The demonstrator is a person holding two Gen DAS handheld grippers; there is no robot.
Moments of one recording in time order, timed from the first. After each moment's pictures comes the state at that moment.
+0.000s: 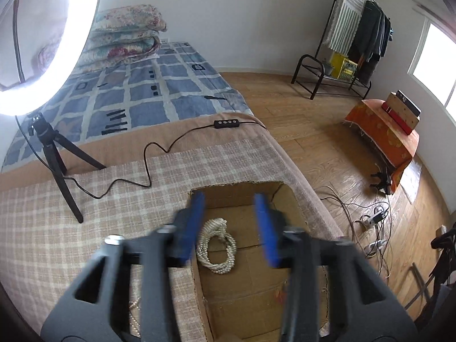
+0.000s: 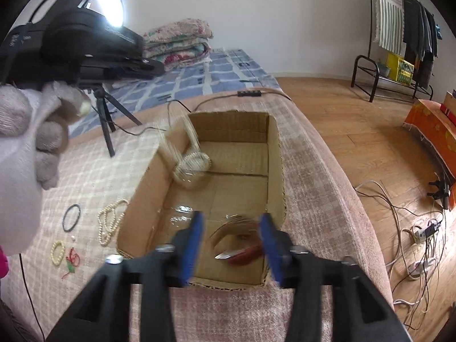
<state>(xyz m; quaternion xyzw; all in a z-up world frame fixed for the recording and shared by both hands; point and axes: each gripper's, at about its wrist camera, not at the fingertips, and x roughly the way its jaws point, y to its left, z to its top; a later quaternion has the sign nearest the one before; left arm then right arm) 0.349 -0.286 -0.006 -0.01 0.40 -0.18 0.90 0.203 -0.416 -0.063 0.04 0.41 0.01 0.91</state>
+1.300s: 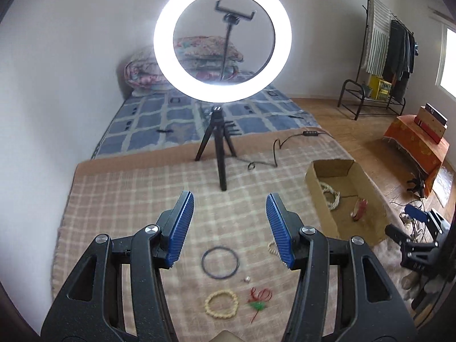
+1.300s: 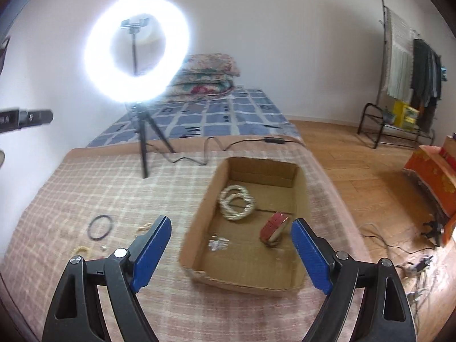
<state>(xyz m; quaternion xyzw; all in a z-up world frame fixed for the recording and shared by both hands) 0.196 -0.031 0.044 0.01 0.35 -0.07 0.94 0.166 -0.342 -0.019 -0.01 0.33 0.06 0.94</state>
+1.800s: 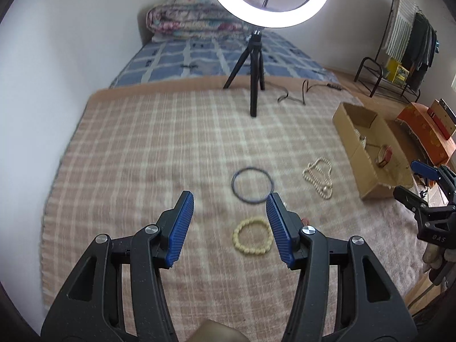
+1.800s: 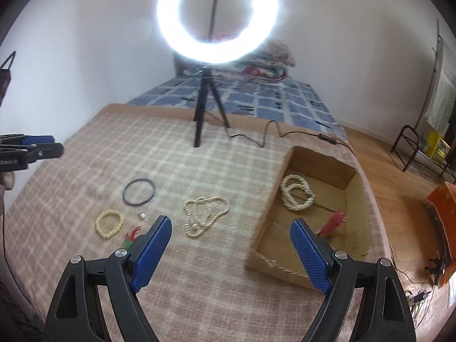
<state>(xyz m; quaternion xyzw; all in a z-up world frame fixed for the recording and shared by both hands) 0.150 0.023 -0.053 -0.02 0.44 -0.04 0.90 0.157 -0.252 -0.043 -0.11 0.37 0.15 0.91</state>
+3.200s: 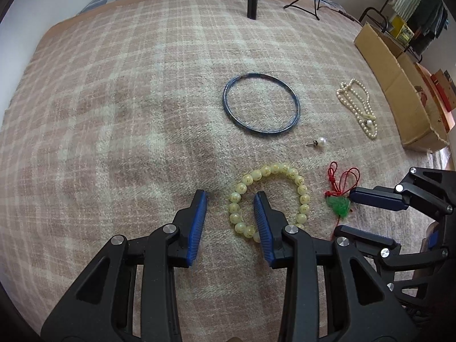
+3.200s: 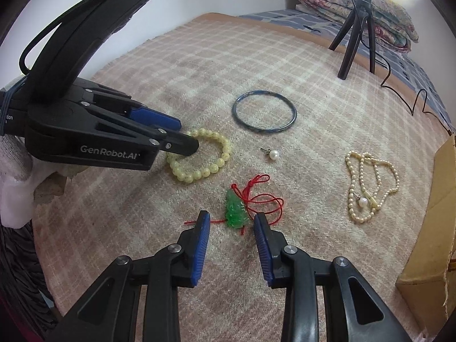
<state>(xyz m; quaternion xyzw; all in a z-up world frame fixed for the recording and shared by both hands) 0.204 0.007 -0.183 -0.01 0.57 -0.08 0.82 0.174 -0.139 -0.162 -0.18 0.49 0.34 0.78</state>
